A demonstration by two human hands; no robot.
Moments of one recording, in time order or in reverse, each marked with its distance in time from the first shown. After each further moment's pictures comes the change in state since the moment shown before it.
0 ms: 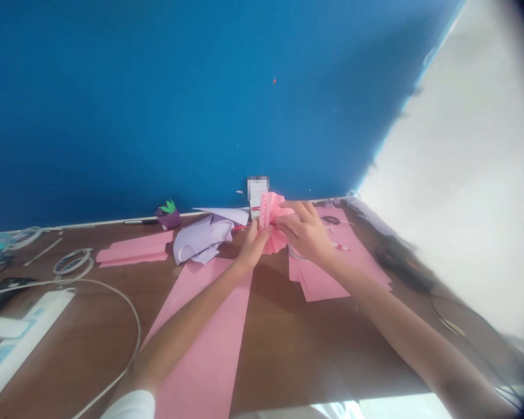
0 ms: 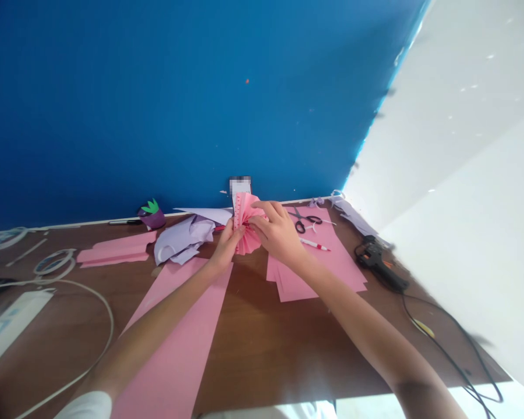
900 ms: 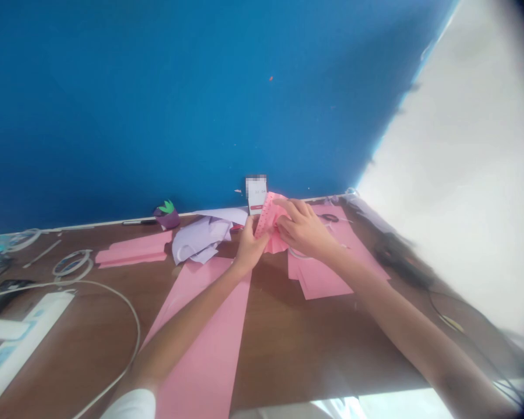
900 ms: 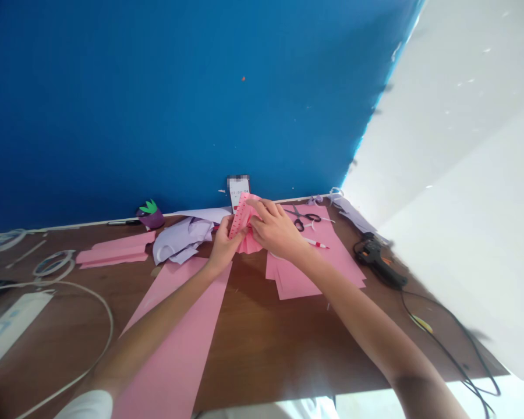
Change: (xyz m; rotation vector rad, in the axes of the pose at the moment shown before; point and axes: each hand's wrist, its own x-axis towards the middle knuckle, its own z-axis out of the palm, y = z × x) left_hand -0.001 -0.003 -0.007 0.222 0.079 0.069; right_hand 0.002 0.006 -0.006 -0.169 -0.204 -0.151
